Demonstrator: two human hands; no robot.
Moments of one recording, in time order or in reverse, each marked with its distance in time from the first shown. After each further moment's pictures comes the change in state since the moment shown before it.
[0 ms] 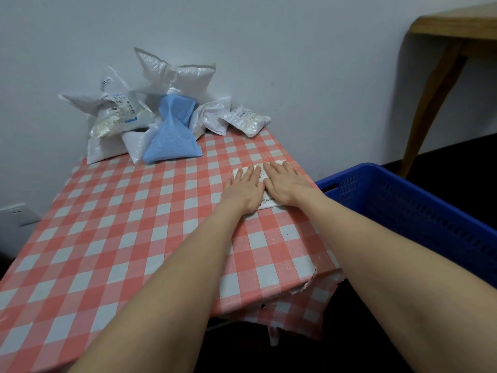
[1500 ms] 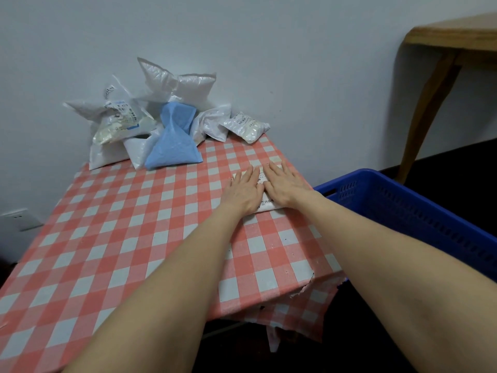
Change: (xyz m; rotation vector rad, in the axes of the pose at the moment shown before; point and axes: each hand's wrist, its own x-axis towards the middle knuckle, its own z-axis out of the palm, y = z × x) left_hand 0.000 0.002 -0.011 -0.055 0.036 0.010; right_hand 0.000 -0.003 -0.011 -0.019 -0.001 -0.012
